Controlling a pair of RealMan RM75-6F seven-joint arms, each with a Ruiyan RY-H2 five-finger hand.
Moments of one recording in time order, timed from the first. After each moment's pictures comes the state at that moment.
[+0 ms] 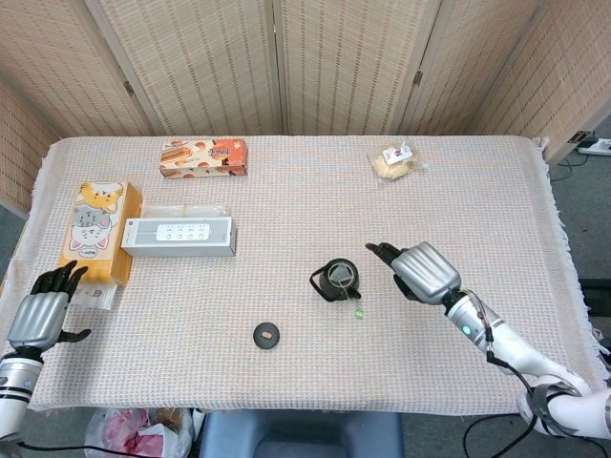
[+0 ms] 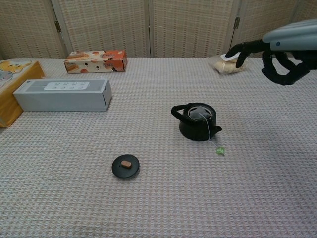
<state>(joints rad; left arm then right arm) -0.31 -1.16 -0.07 -1.49 1.25 1.14 0.13 0.75 -1.01 0.10 -1.83 -1.24 0.80 -0.30</state>
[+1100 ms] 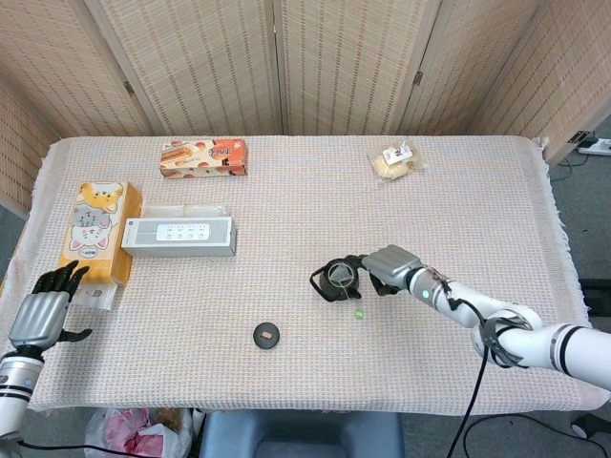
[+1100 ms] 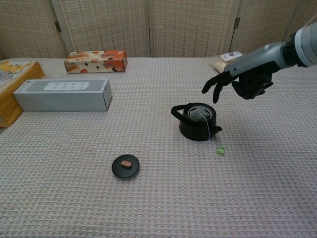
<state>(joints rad) -0.31 -1.15 -0.07 -1.48 1.25 1.13 0.11 1.07 -1.08 0.10 -1.62 -1.00 0.25 -0.06</state>
